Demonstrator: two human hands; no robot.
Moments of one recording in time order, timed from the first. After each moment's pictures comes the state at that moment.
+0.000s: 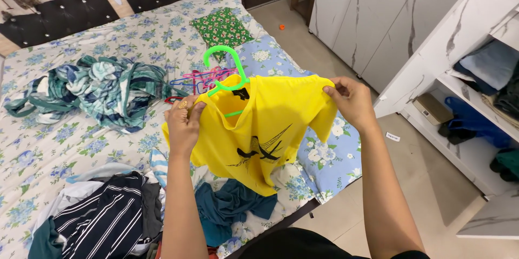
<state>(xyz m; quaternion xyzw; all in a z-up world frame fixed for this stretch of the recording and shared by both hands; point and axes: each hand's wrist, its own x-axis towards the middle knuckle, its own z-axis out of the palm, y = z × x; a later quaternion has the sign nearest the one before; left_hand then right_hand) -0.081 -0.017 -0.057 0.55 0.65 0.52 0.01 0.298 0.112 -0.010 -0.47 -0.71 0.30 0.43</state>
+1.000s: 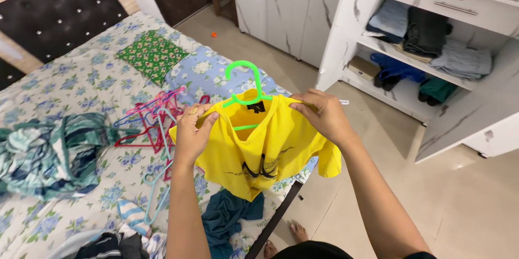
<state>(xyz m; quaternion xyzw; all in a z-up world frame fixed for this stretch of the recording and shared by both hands) 0.009 0.026 -0.029 0.70 0.49 0.49 0.17 0.333 -0.005 0.018 -0.52 -0.73 0.15 0.41</state>
